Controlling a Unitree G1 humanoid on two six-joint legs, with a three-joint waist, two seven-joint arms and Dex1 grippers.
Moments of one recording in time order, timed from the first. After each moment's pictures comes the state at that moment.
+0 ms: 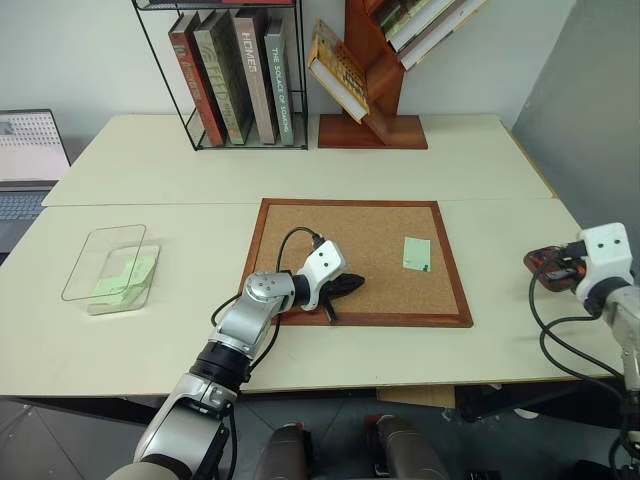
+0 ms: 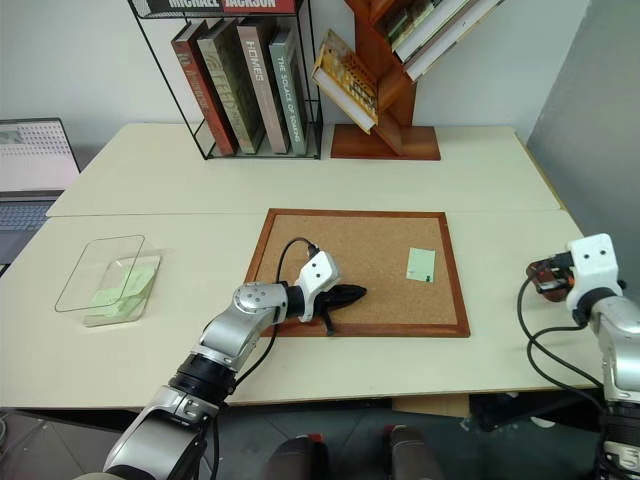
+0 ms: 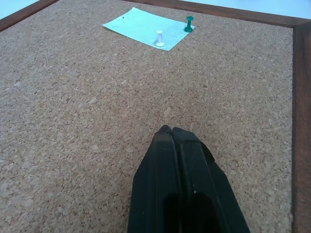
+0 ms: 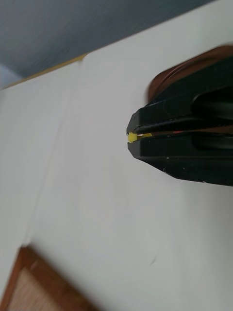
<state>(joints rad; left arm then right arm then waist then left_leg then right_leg) -0.54 0.31 -0.30 0.31 -0.08 0.23 -0.88 -0.20 -0.70 -0.35 0.07 0.14 0.48 0.43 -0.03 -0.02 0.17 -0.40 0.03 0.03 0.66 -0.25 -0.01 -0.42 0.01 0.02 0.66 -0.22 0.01</state>
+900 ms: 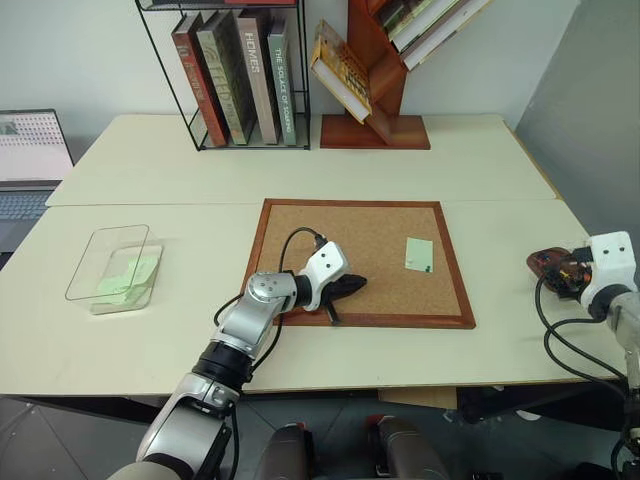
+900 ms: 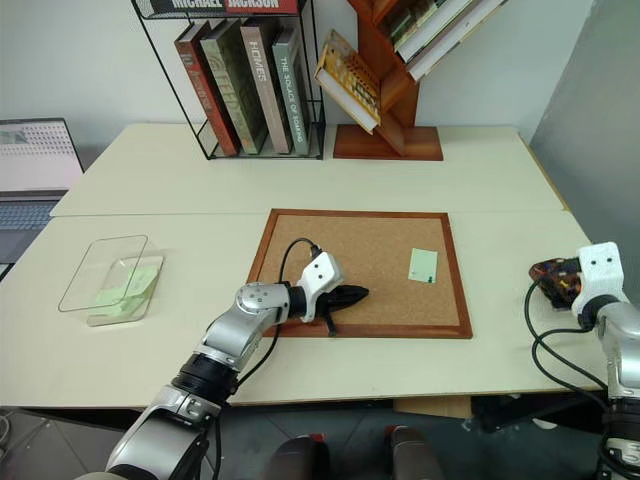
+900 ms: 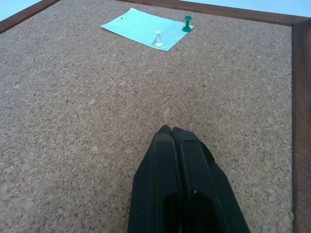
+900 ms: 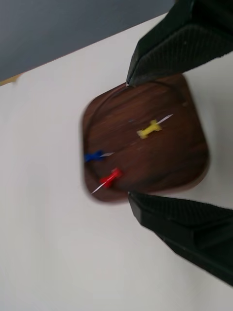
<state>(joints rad) -0.54 0.30 -0.30 0.32 -0.07 0.21 -0.88 -0.23 -0.70 -0.36 0.12 0.19 0.49 0.47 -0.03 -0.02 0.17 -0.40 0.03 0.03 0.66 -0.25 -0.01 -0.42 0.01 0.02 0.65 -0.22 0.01</state>
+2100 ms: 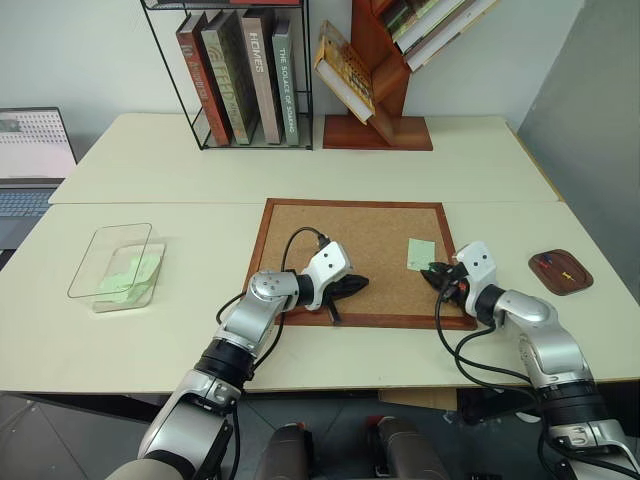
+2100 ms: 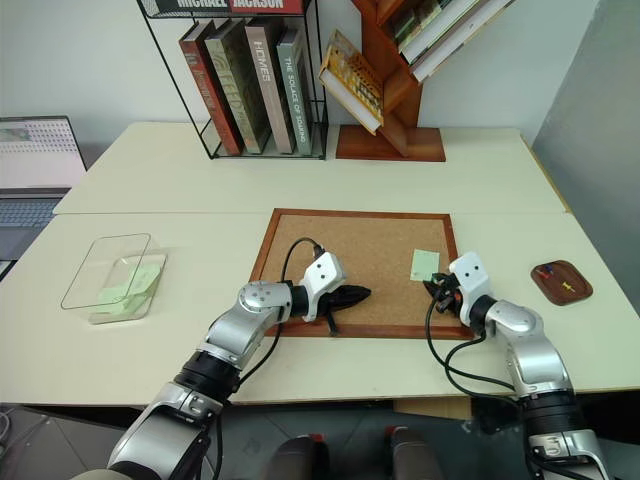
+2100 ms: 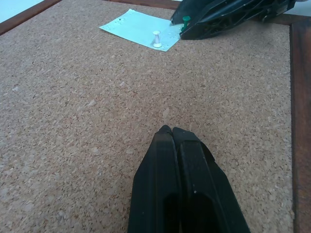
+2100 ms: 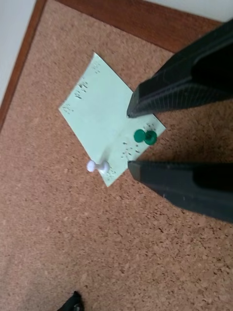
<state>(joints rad) -0.56 0.29 -0.30 0.35 -0.07 0.19 -0.88 -0.30 -0.47 0.02 0.11 0.17 0.30 0.63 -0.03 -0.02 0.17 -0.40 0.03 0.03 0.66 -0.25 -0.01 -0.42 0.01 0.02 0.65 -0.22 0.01</state>
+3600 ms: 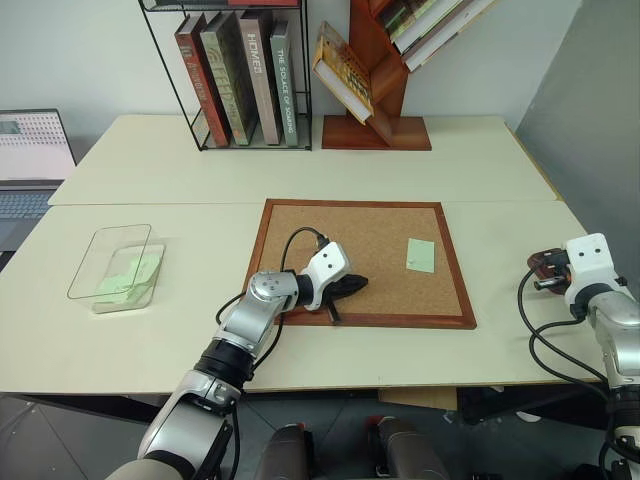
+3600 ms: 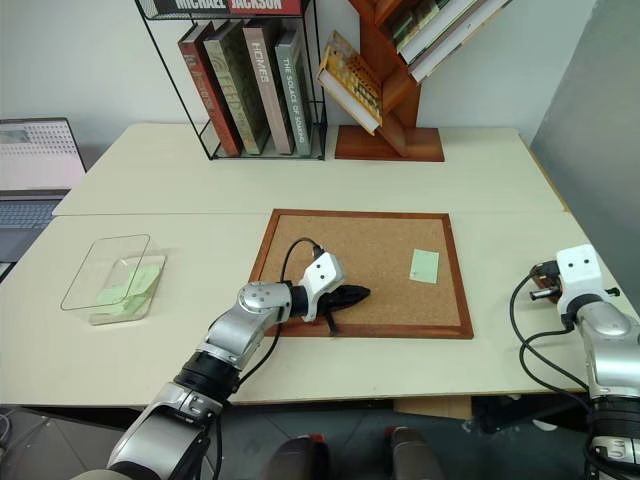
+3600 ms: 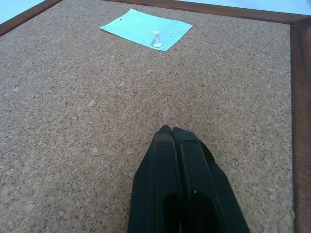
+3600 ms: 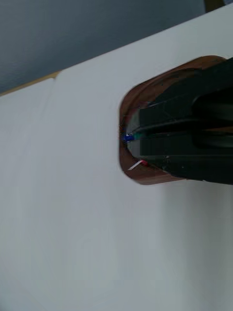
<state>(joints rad) -0.56 0.29 -0.31 0.36 -0.07 0.17 -0.88 -0.24 -0.67 -0.26 0.23 0.05 0.38 0.32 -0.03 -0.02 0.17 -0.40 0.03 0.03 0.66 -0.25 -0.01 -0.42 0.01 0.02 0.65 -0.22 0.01</state>
